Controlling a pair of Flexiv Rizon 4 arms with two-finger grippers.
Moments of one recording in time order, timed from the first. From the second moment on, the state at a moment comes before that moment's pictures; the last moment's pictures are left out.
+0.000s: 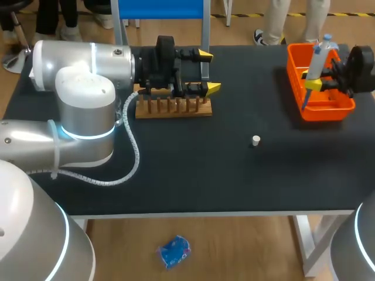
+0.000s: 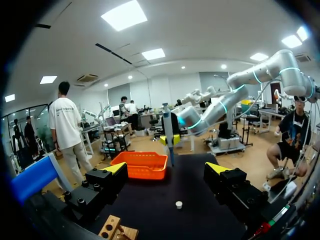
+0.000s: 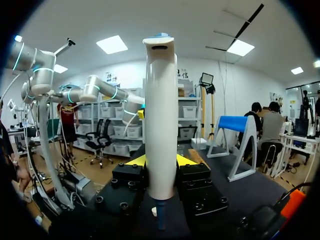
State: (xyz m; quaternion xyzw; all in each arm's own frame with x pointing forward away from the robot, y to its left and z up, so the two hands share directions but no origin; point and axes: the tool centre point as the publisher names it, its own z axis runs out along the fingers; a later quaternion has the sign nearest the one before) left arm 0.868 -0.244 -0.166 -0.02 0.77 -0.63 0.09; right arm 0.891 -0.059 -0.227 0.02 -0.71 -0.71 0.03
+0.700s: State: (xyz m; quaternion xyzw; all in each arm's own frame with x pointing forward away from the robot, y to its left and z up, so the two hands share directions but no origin) left arm 0.868 -0.244 -0.166 -0.02 0.77 -0.63 0.09; right arm 0.863 0.051 -0.211 0.04 -0.69 -0.73 0.00
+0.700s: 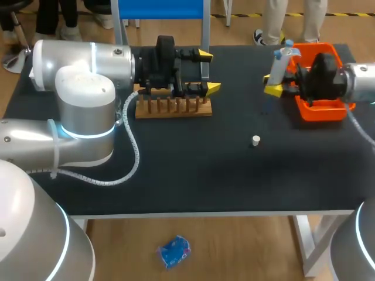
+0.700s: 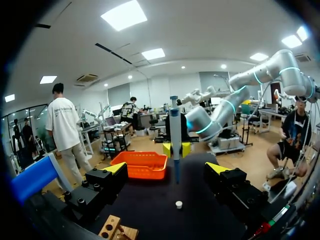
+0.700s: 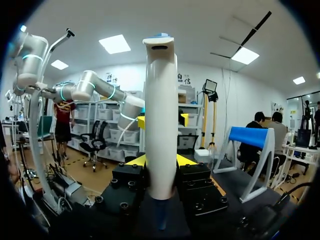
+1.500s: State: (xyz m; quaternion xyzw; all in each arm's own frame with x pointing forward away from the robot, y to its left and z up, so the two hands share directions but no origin) left arm 0.868 -0.244 -0.166 -0.02 0.77 -0.63 0.09; right arm 0.864 0.172 -0.213 0.07 -0.67 -0.74 -0.01
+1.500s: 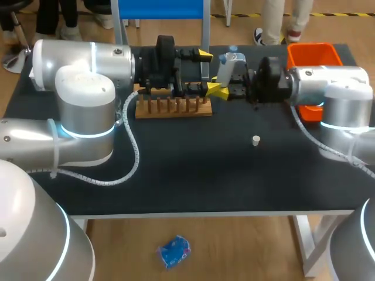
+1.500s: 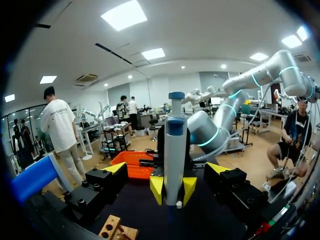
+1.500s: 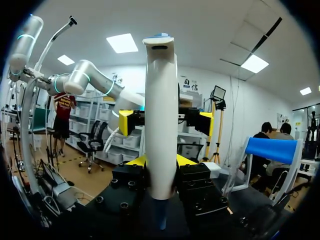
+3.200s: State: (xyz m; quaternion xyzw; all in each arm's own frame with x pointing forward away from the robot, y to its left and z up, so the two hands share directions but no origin) left arm 0.868 -0.244 -0.166 -0.02 0.77 -0.63 0.09; right arm 0.873 0.195 -0.207 0.05 -0.64 -0.77 -0.04
